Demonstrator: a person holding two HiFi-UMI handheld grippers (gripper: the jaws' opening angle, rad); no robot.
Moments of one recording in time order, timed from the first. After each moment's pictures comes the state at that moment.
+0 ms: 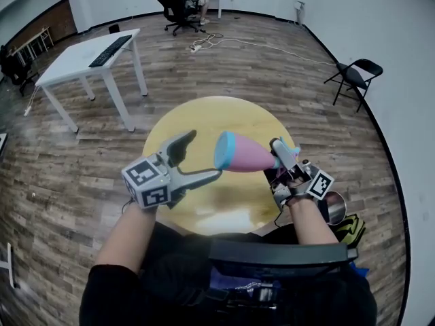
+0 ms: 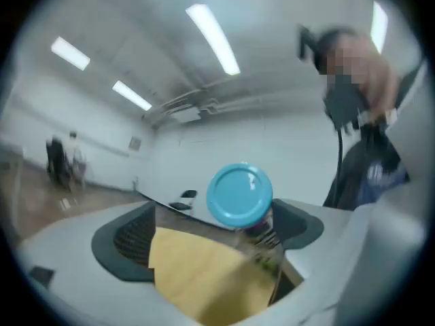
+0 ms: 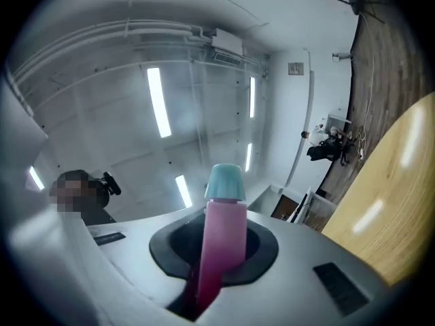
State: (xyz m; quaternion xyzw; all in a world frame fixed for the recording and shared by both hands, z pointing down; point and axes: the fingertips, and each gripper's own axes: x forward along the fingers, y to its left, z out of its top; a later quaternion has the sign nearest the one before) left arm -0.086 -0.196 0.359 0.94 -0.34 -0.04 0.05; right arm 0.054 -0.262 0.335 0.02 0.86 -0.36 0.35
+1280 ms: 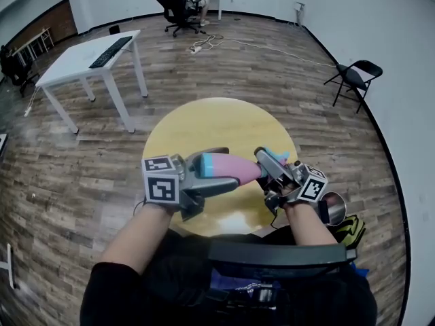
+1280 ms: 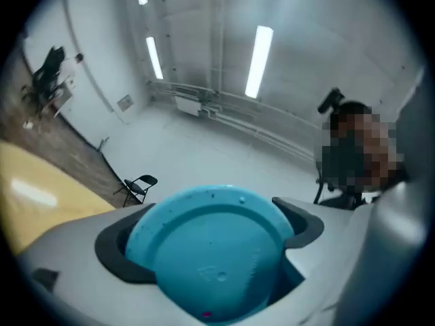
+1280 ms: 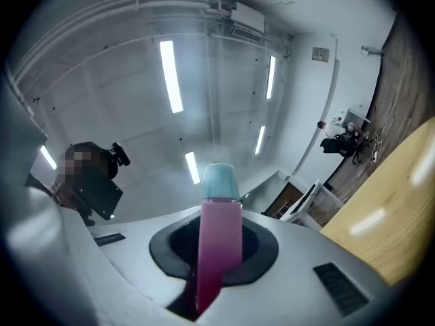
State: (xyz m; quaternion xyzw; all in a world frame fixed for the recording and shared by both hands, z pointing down) left arm -0.013 -0.182 0.333 0.95 -0.17 -0.15 0.23; right arm 0.031 -0.238 0.334 0.05 0.92 -0.29 0.27
